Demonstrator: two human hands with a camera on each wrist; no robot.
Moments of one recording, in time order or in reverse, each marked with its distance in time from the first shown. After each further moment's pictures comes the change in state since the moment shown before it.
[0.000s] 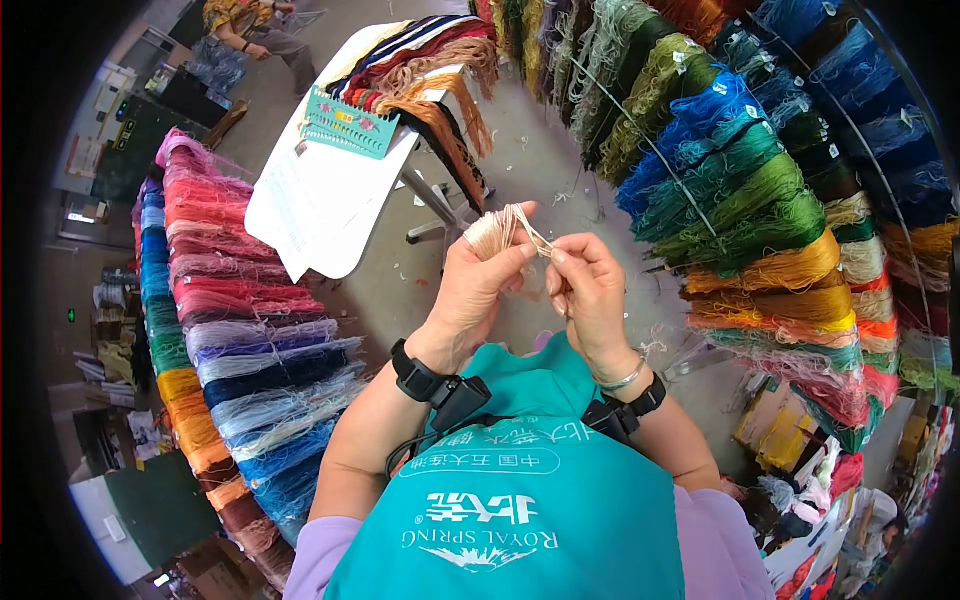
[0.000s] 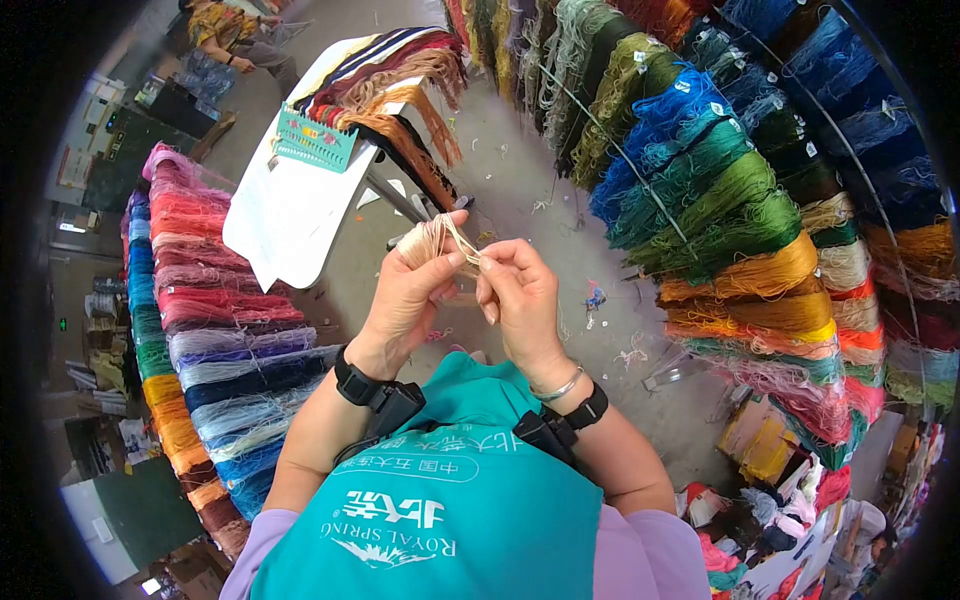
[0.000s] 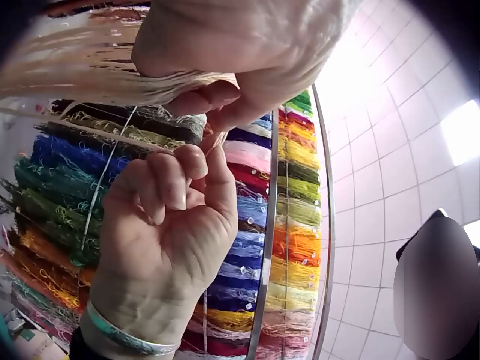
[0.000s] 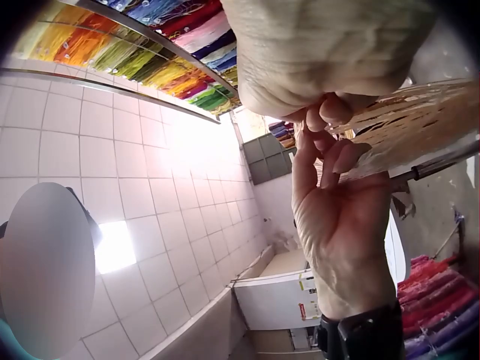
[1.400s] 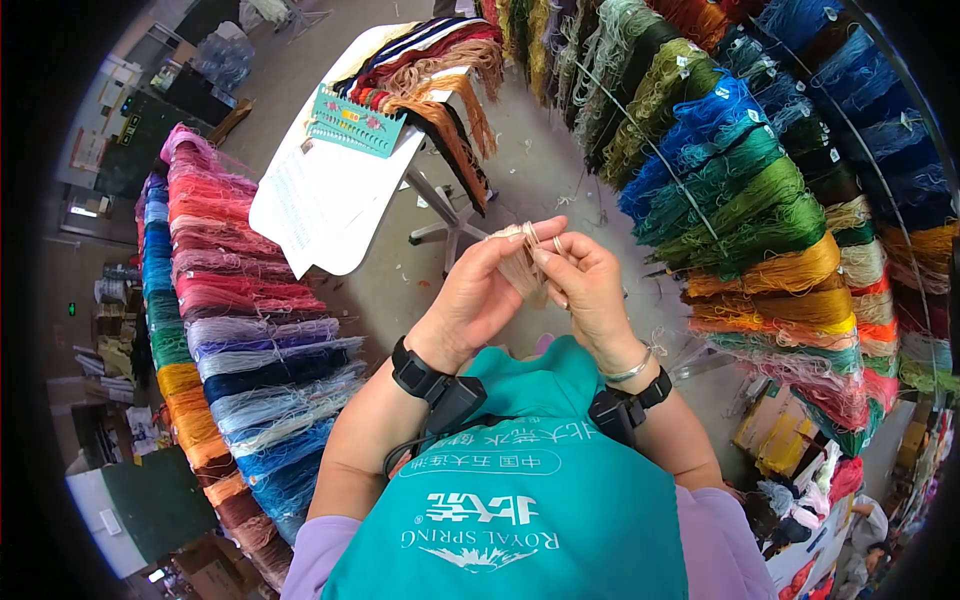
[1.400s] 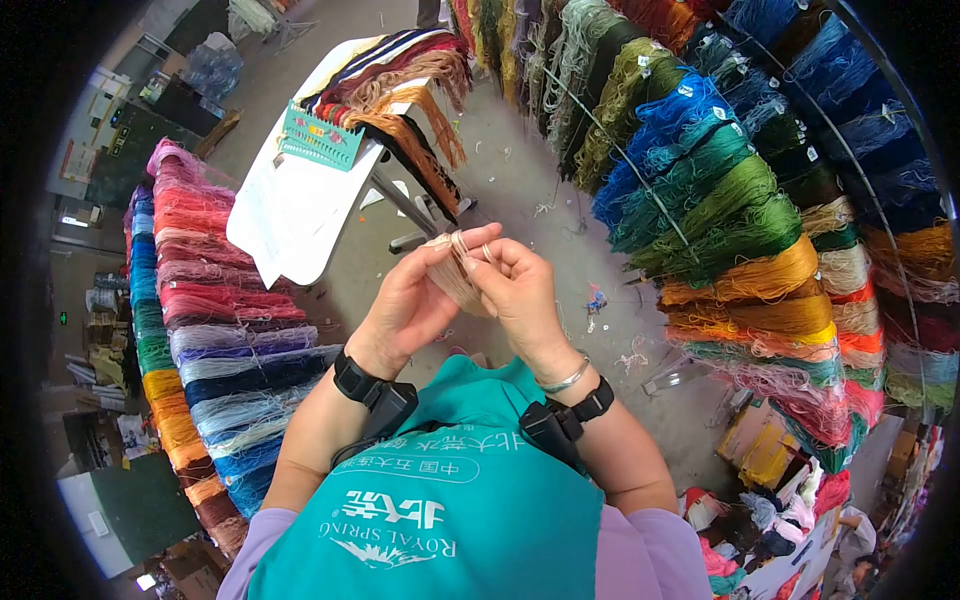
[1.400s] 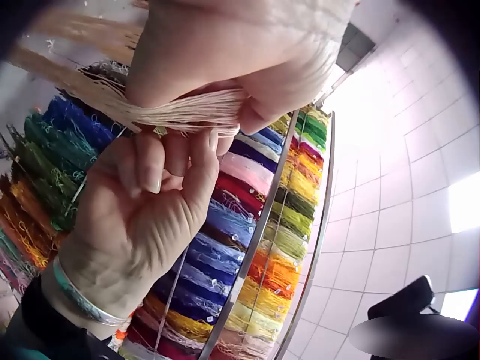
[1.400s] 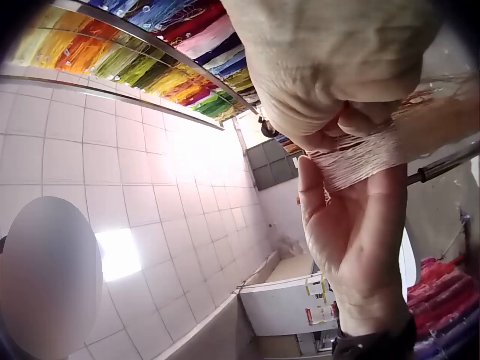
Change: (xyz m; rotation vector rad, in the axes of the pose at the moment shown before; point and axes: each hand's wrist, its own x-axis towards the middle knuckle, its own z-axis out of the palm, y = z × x) left_hand 0.003 -0.008 -0.009 -0.311 -0.226 -0.173; right_hand 0.007 -0.005 0.005 -0.102 -0.035 0.101
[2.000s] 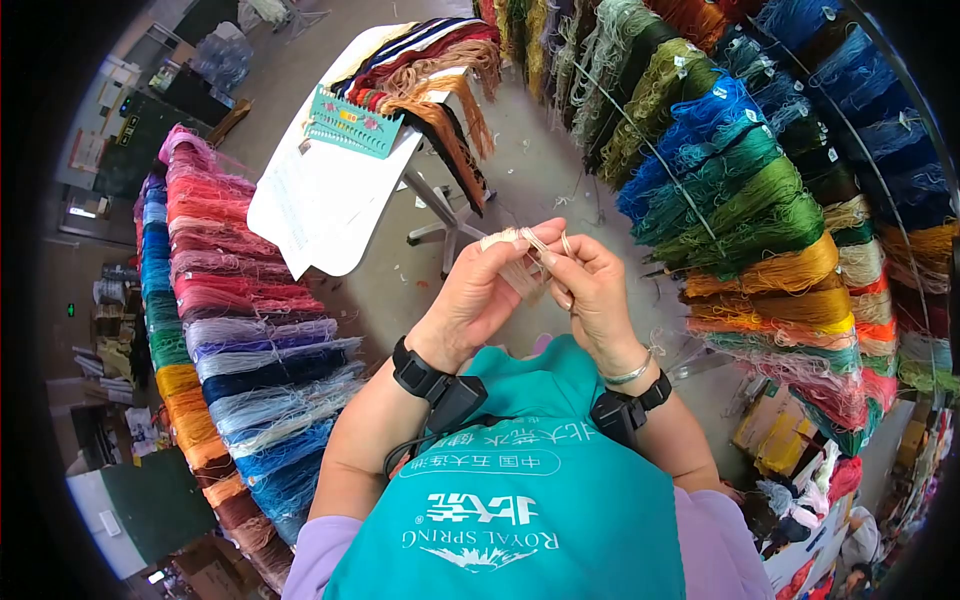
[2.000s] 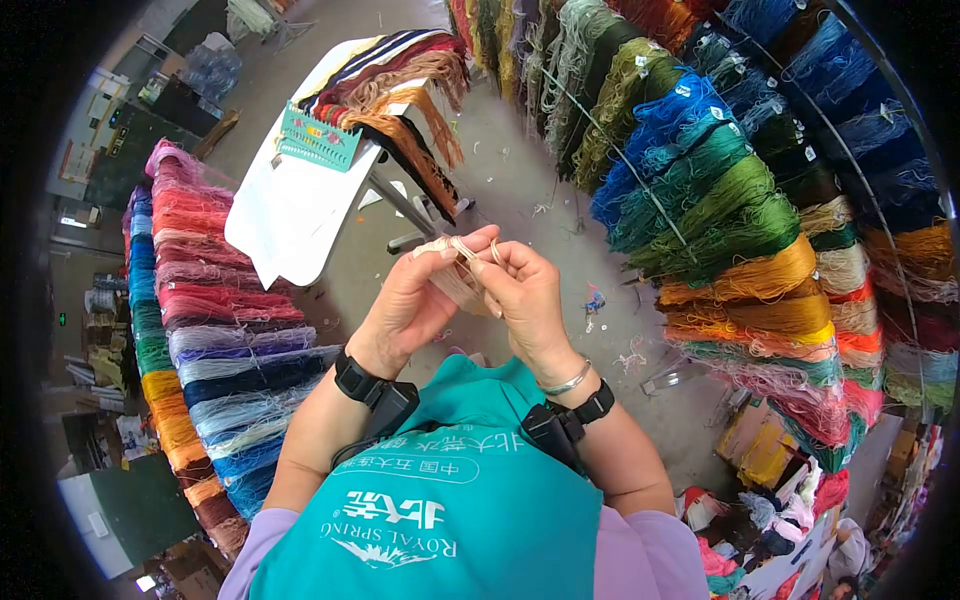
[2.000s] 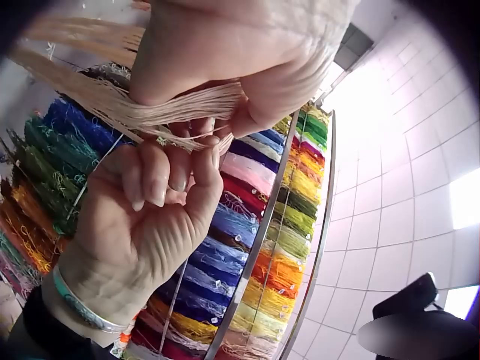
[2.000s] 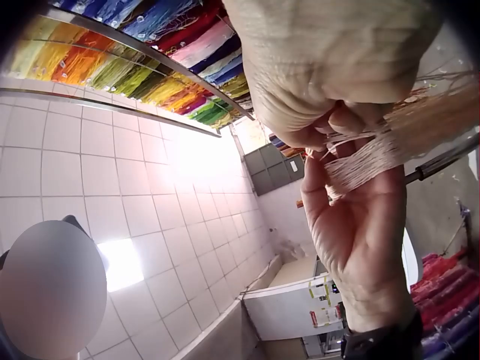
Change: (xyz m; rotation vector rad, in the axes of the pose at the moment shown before) left_hand -0.002 0.002 0.006 -0.009 0.058 0.017; right_hand -0.004 -0.003 -0.005 0.096 0.016 -0.020
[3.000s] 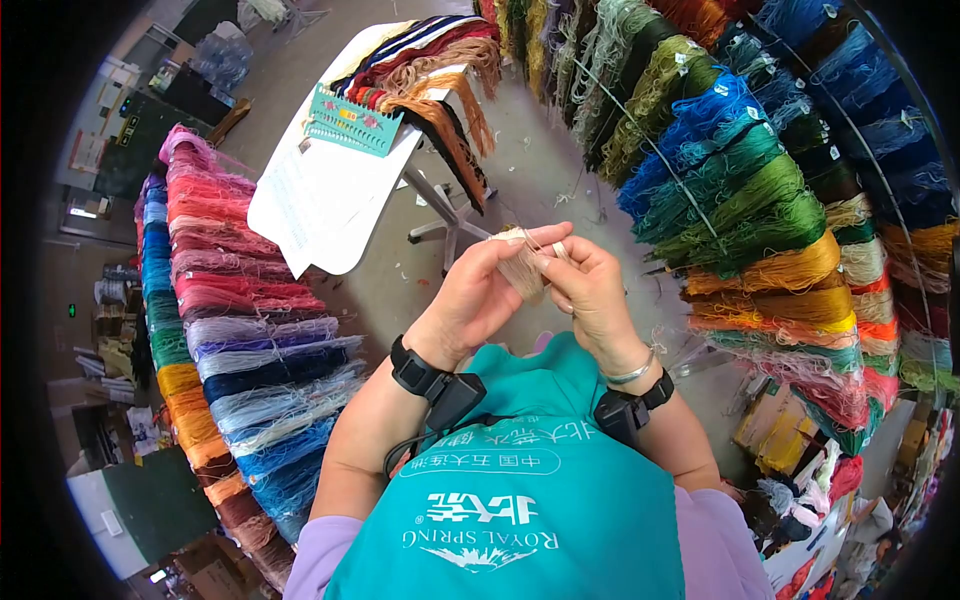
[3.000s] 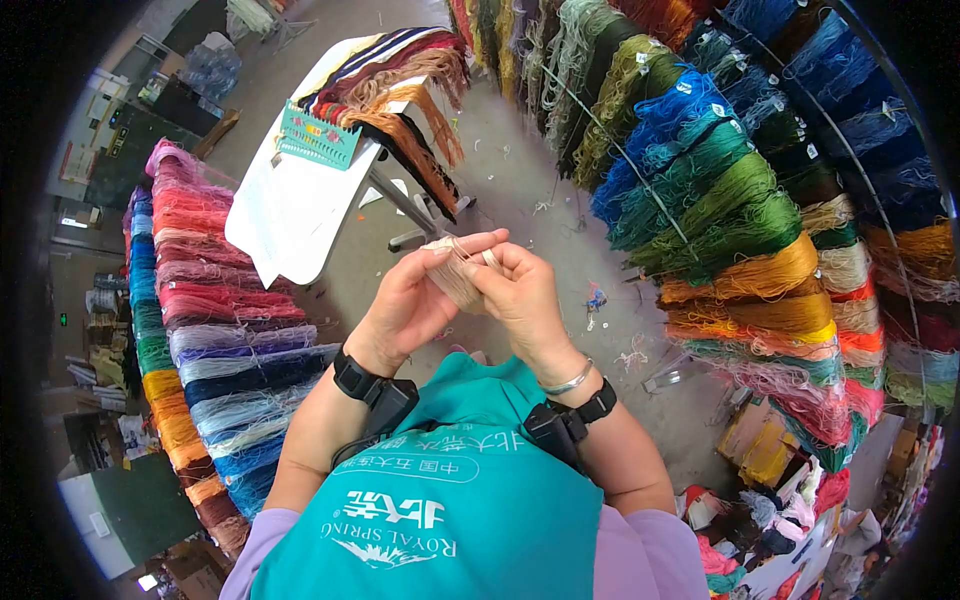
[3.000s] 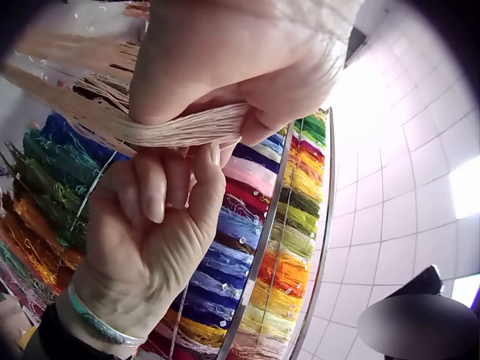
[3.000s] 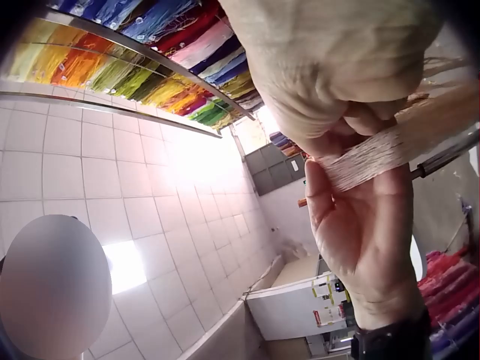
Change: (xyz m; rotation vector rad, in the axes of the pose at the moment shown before) left_hand 0.001 -0.001 -0.005 0.040 -0.157 -0.058; right_hand 0.000 0.002 -0.003 -0.080 -0.021 0.084
